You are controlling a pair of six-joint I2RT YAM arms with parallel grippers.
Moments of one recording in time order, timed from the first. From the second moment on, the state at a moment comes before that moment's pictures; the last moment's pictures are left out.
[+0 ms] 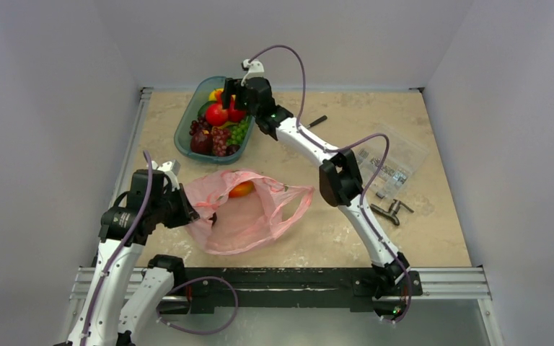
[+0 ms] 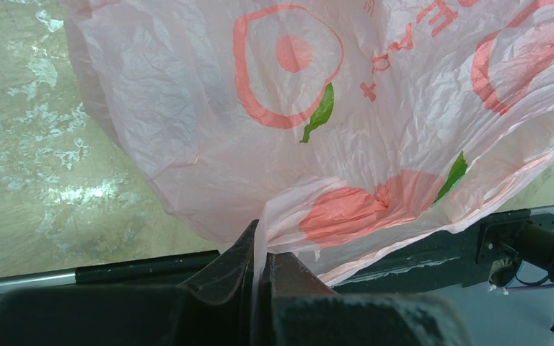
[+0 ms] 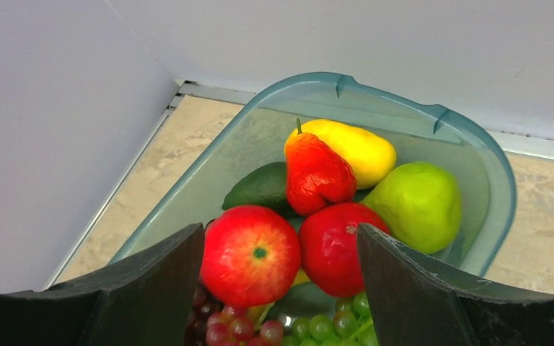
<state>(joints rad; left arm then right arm) -0.15 0.68 0.88 -1.12 0.20 -0.43 0.69 2.61 2.46 0.00 0.14 0.39</state>
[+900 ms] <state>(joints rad) -0.15 0.69 0.88 -1.12 0.20 -0.43 1.10 1.40 1.14 0.10 0.05 0.31</state>
